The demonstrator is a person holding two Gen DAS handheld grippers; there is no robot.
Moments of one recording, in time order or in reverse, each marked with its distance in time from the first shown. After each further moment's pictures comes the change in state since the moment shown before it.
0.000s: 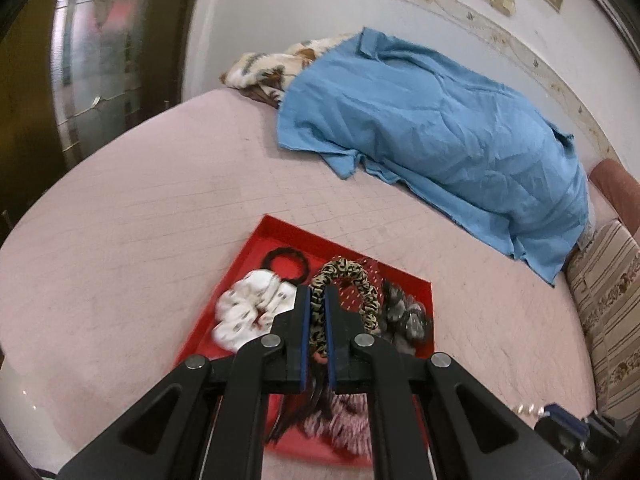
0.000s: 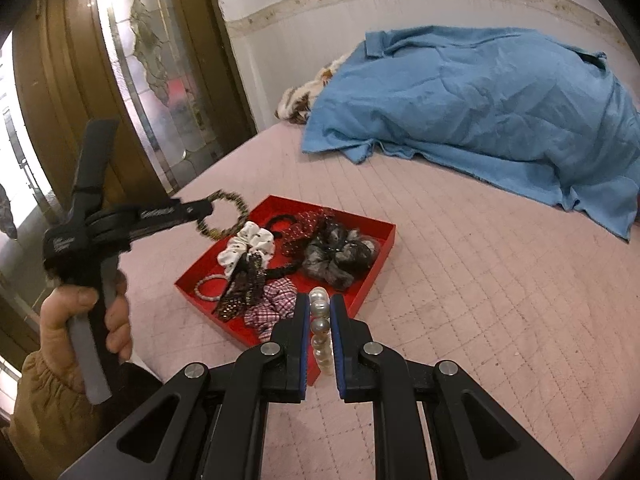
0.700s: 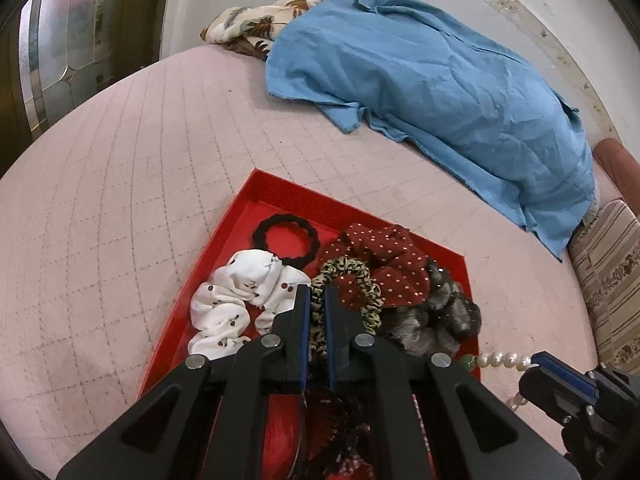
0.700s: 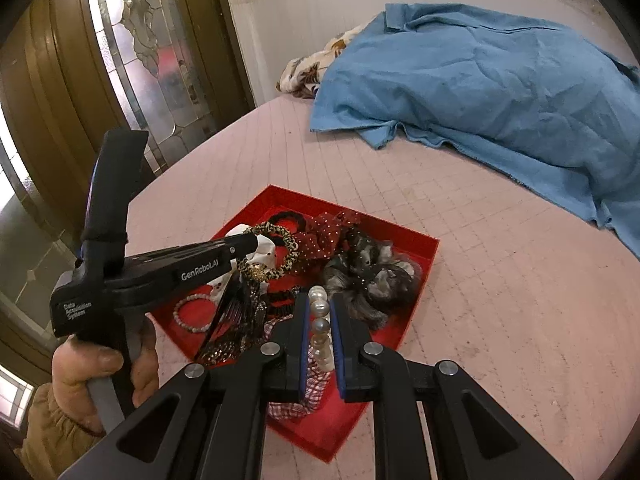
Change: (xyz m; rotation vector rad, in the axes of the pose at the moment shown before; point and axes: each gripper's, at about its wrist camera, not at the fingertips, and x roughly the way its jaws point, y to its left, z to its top) left arm 0.074 0.024 -0.011 0.016 0.113 -0.044; right arm 0.093 0.025 0.035 -0.038 0.085 -0.024
